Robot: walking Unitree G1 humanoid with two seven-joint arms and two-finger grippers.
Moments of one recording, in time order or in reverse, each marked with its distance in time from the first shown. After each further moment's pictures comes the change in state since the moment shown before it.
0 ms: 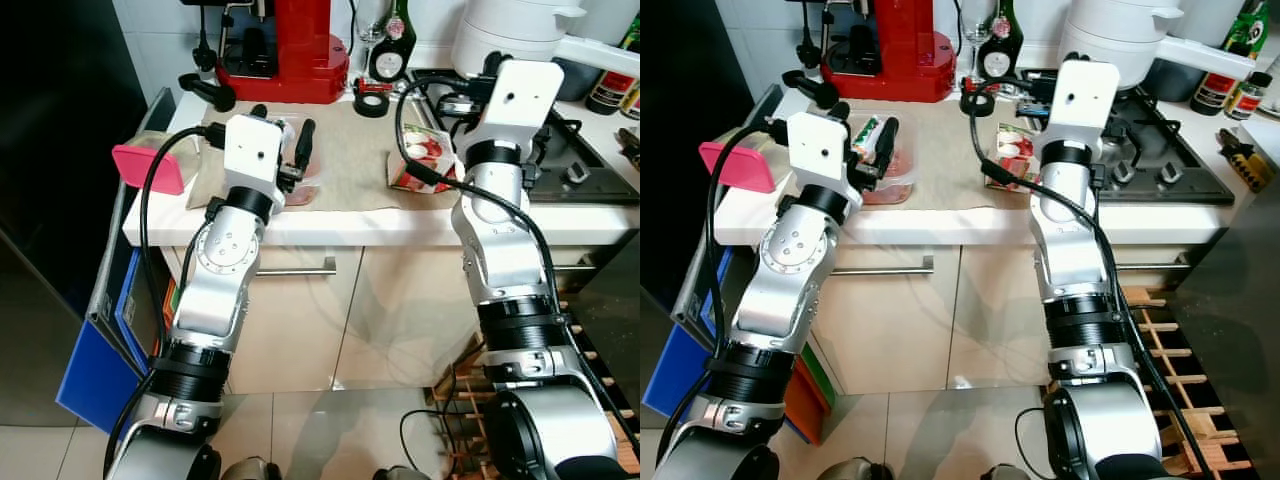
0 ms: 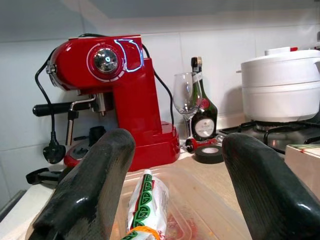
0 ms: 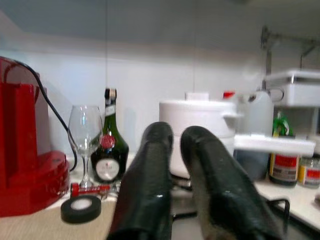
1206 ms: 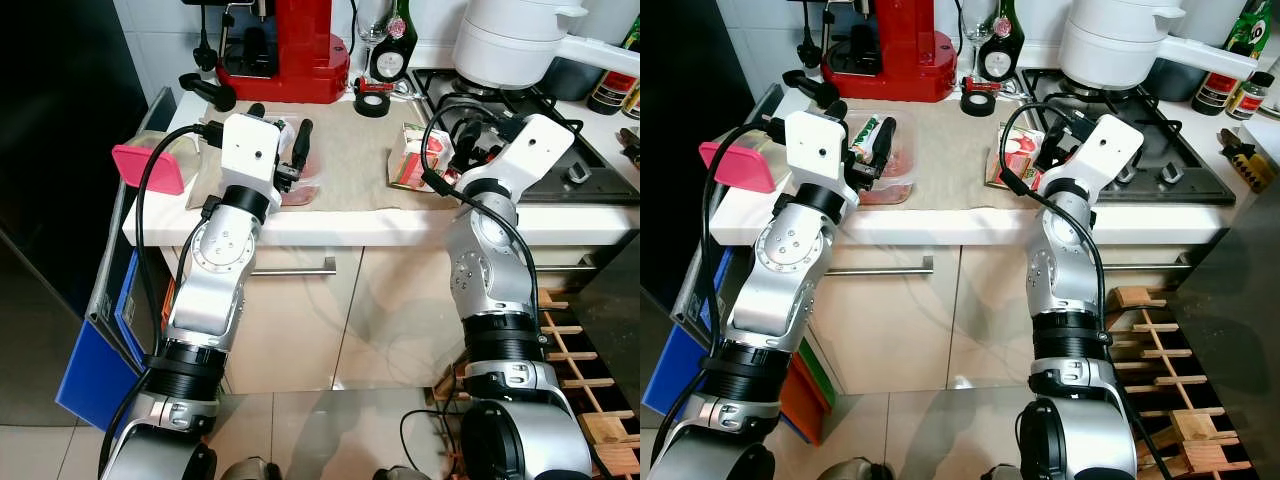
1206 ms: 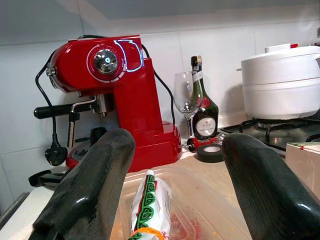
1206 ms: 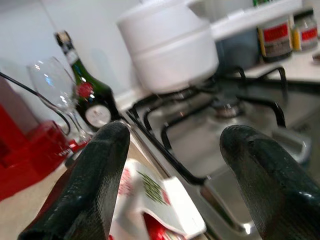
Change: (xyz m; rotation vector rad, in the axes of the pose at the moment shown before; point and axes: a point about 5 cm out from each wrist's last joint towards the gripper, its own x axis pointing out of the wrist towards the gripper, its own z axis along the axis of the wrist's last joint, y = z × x) left arm 0.000 0.004 0.000 0.021 0.000 -0.004; right arm -0.019 -0.008 -0.044 0.341 0.282 -0.168
